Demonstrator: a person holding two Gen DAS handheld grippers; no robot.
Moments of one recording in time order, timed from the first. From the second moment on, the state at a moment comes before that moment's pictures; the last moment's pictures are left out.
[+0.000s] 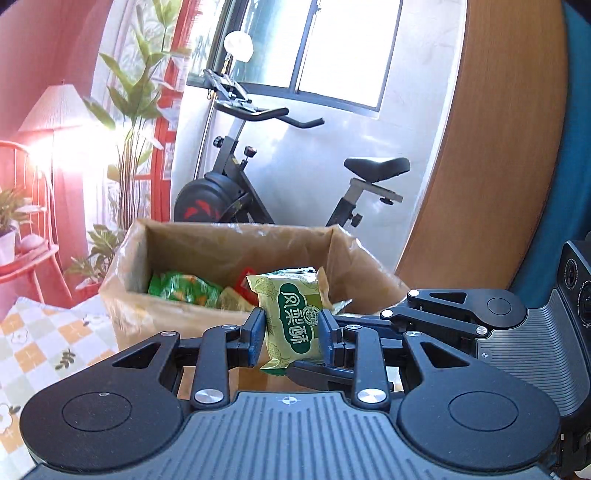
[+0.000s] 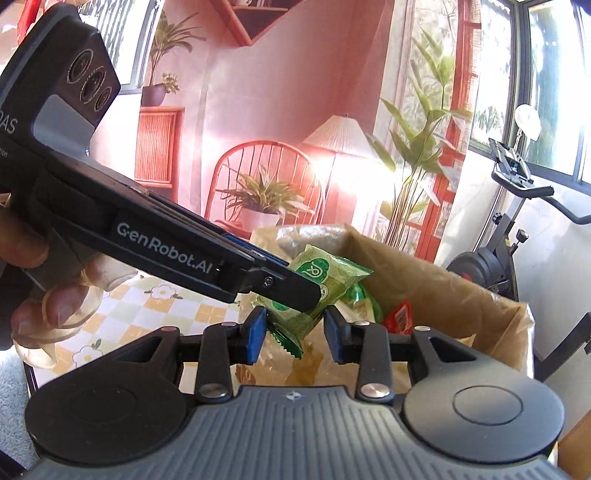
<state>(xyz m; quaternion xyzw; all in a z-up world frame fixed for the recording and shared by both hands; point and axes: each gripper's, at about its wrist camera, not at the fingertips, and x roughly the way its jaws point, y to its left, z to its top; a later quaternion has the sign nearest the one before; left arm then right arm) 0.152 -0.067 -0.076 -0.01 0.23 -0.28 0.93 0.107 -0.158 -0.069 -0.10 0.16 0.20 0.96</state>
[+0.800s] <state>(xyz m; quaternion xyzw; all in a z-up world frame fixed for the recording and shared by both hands) 0.257 -0.125 -0.107 0.04 0.27 -0.27 0.92 0.202 -0.233 -0.086 -0.05 0.24 0.12 0.96</state>
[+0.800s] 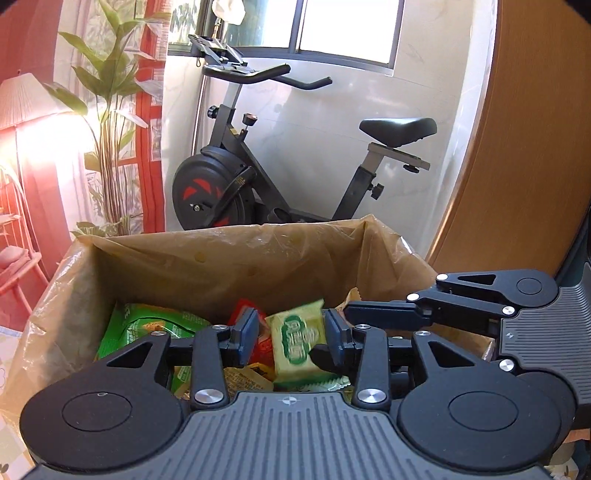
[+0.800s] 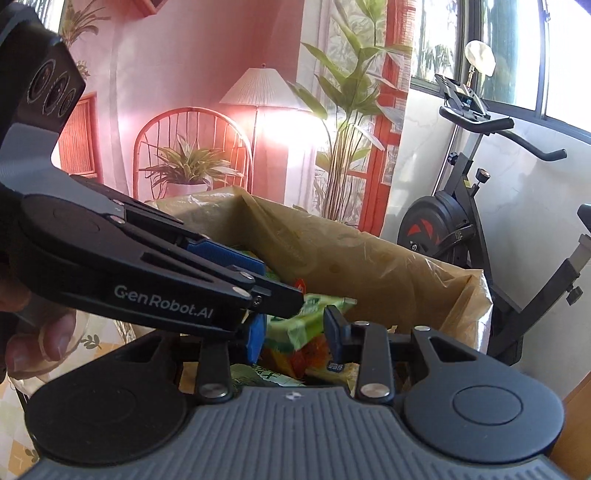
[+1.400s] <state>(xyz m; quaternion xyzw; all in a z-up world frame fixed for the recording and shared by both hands) 0.154 -0.063 -0.032 0.08 0.15 -0.16 0.97 0.110 -0.217 -0.018 0.04 0.16 0.02 0.99</state>
